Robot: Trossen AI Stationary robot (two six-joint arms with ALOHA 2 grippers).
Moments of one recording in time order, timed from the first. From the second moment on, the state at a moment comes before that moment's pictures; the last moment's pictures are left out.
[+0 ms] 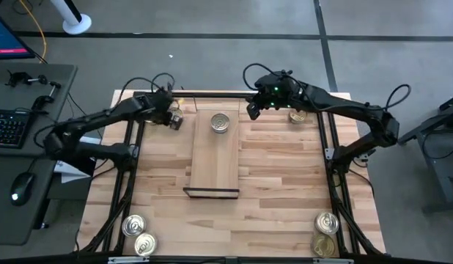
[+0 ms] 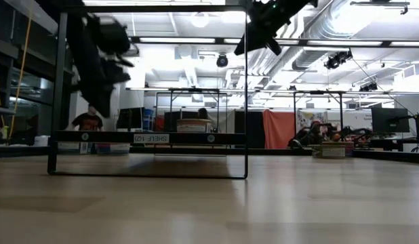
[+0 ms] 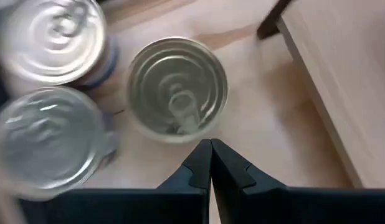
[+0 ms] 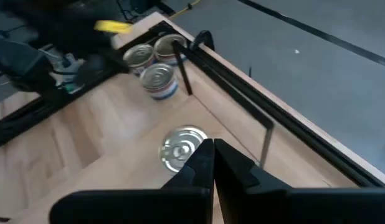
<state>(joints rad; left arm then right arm) 0.71 1.19 0.76 -0.71 -0.15 -0.41 -0.38 1.45 1.35 -0.48 0.06 0.29</state>
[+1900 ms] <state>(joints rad) -0.30 1.34 0.75 -0.96 0.15 -1.20 -0.09 1.45 1.34 -0.94 0.03 0.30</state>
